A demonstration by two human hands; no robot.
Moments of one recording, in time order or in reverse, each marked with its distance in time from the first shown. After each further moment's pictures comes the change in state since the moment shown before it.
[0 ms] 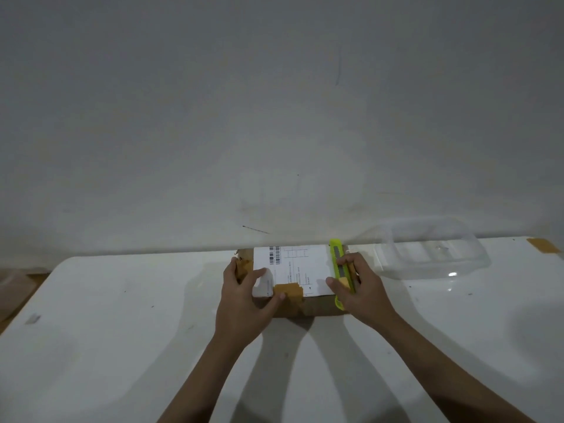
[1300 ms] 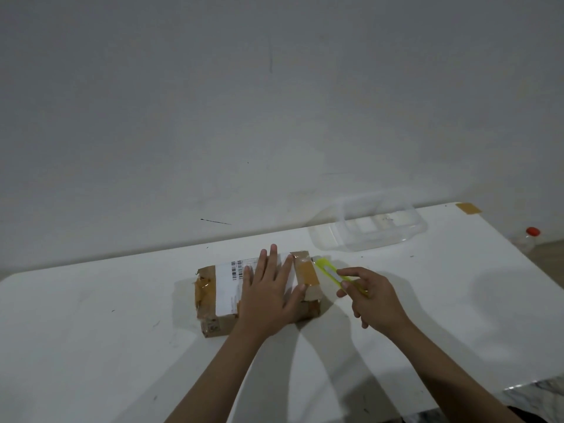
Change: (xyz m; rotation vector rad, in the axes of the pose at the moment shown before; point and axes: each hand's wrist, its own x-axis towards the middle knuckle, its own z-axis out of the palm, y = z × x) left_hand -0.025 0.058 0.068 0.370 -0.345 0.330; right_hand -0.075 0.019 -0.065 0.080 0.075 0.280
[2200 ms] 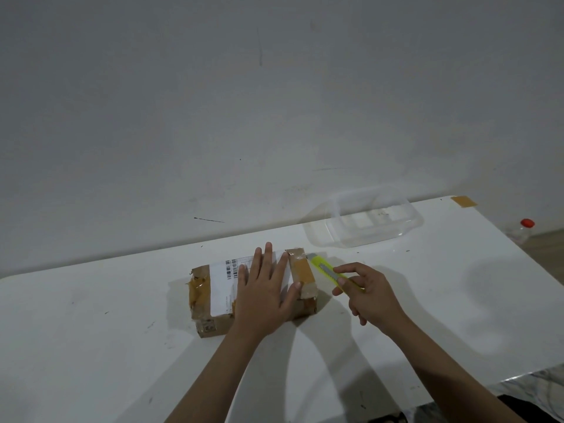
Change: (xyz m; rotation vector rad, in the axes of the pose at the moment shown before) left_hand 0.001 0.000 0.005 0.000 0.032 0.005; right_hand 0.000 -0.004 -0.002 0.021 -0.001 0.041
